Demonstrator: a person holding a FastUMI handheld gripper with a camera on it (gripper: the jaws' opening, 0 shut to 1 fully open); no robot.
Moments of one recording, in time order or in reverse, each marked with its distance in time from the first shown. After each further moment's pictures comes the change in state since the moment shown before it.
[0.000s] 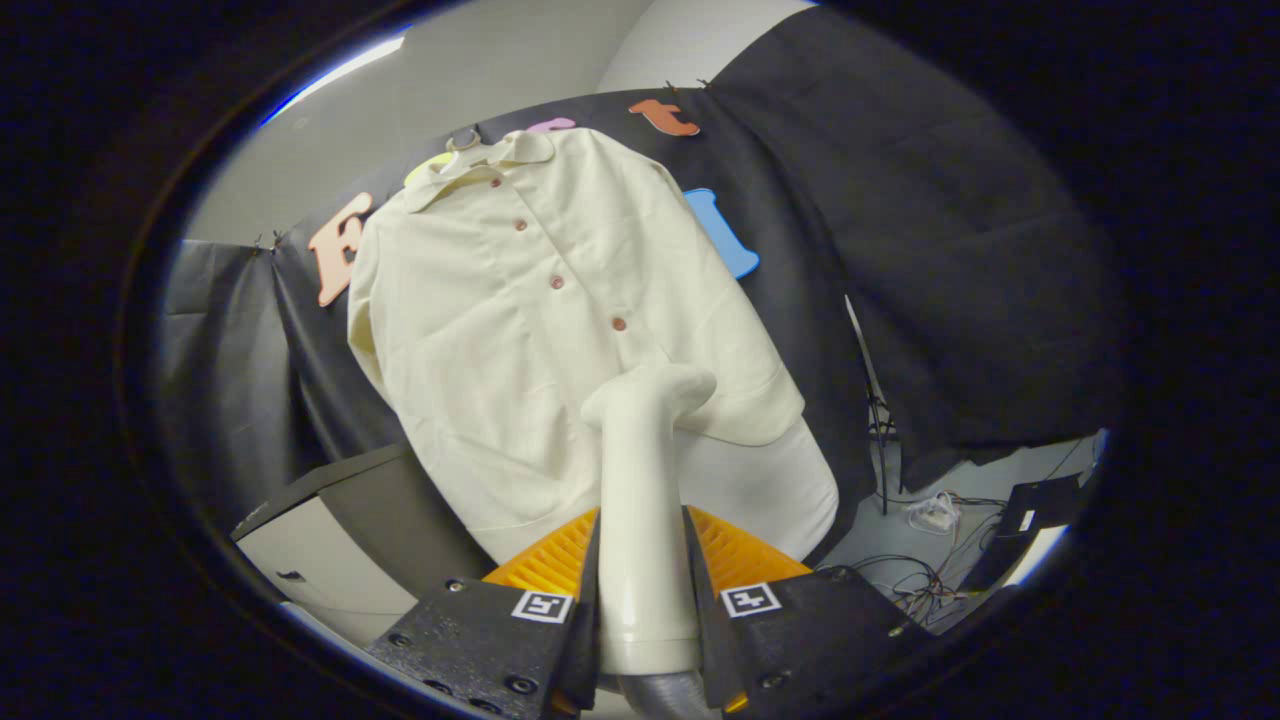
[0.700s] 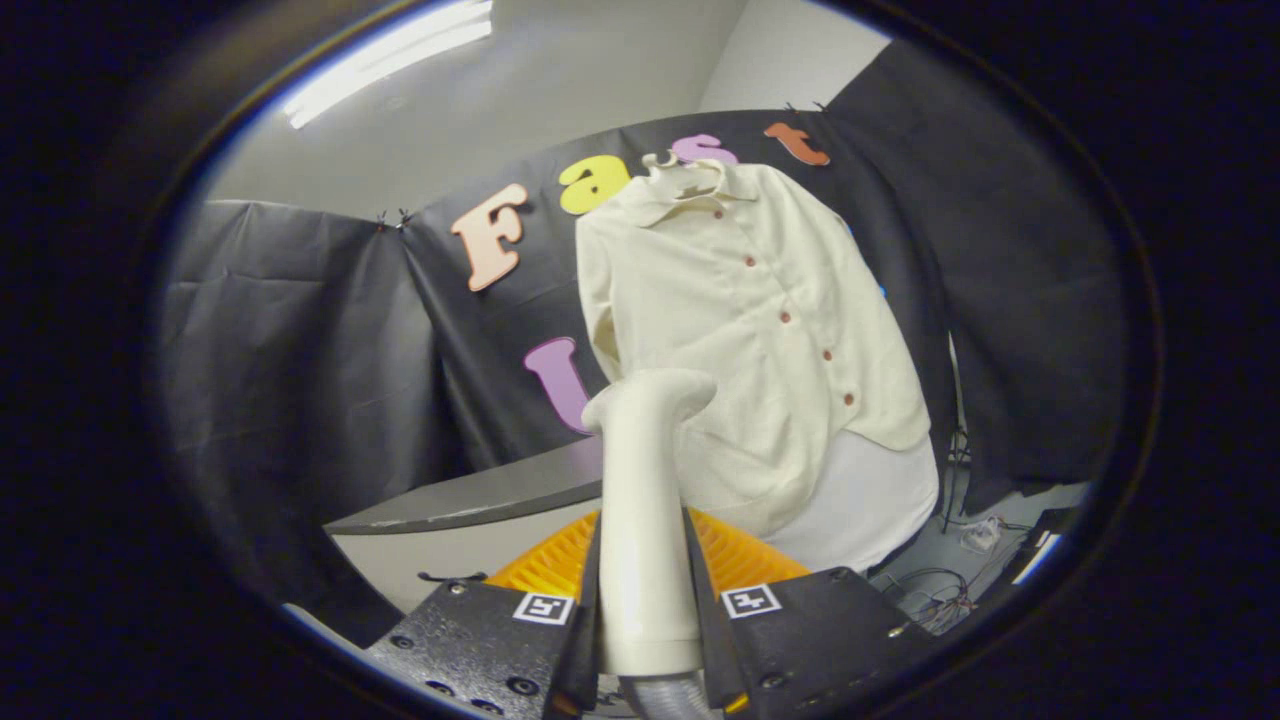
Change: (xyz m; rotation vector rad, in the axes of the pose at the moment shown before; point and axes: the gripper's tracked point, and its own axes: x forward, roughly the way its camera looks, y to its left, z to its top) arm -0.119 0.204 0.016 -0.139 0.006 0.255
